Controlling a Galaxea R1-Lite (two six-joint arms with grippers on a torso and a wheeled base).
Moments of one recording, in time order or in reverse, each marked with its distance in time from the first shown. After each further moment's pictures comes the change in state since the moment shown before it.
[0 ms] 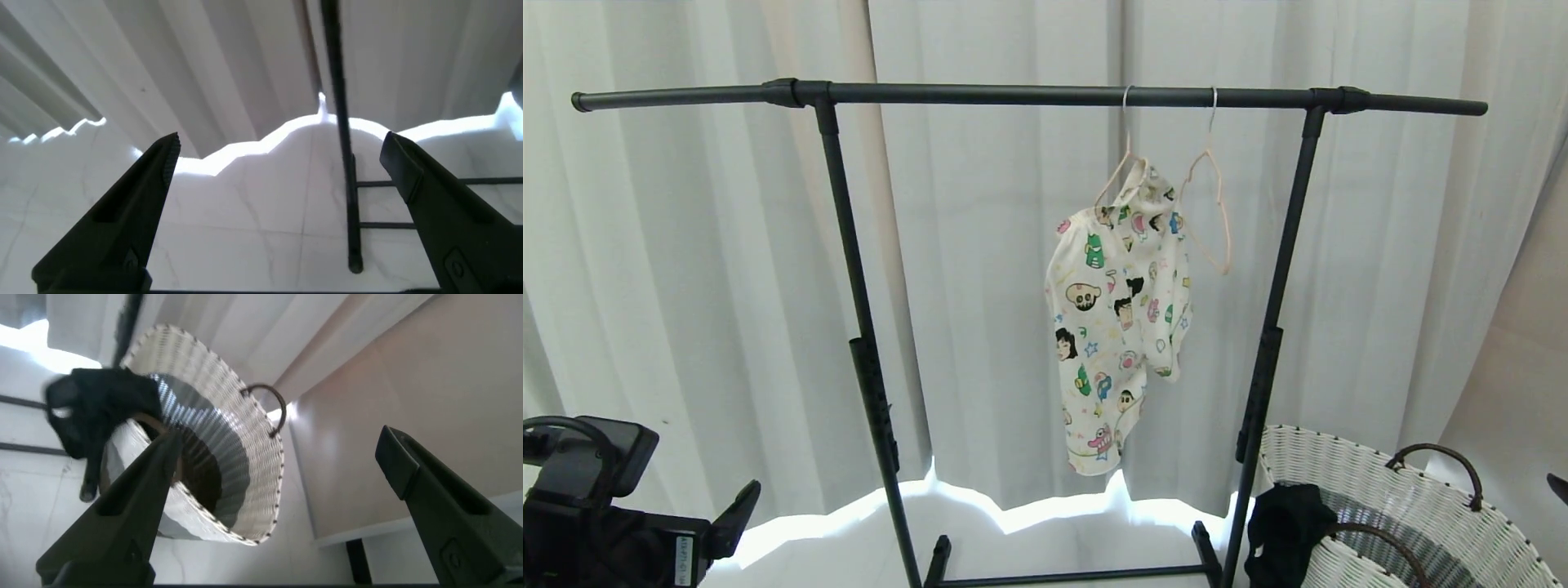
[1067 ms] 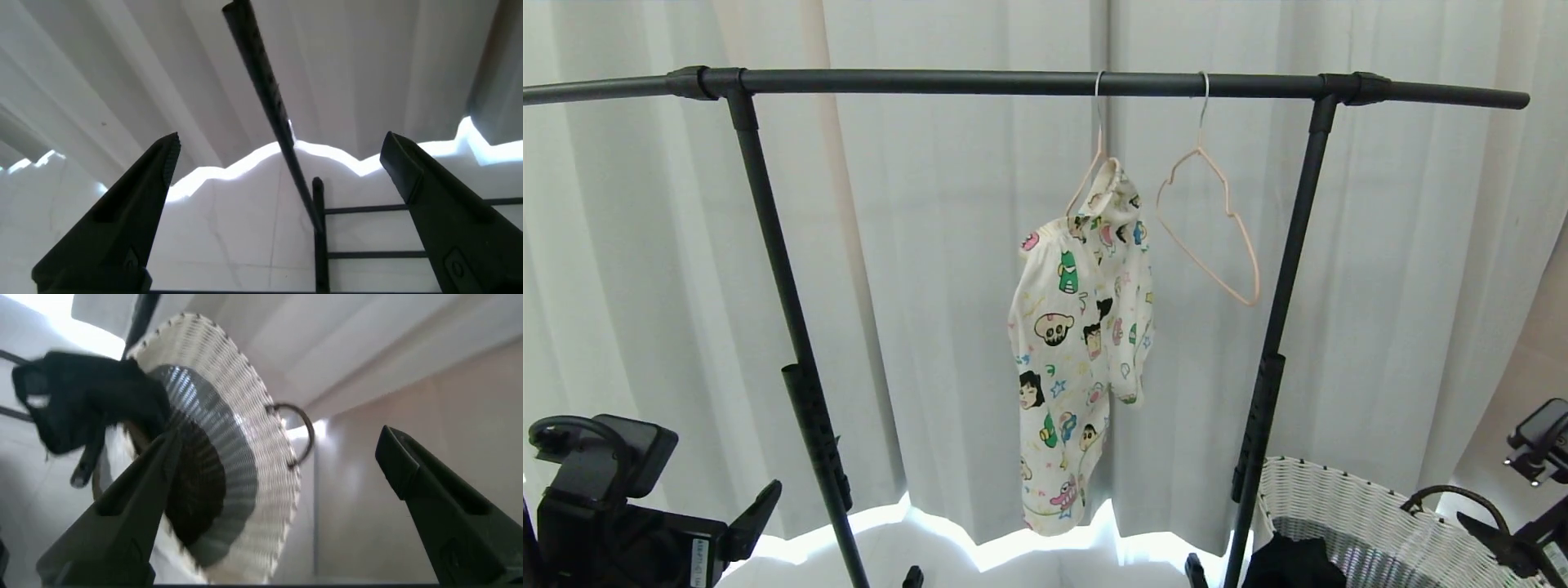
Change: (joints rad) left arm -0.070 -0.003 -0.006 0.001 -0.024 -0.001; right arm 0.169 0.197 0.114 -0.147 0.016 -0.032
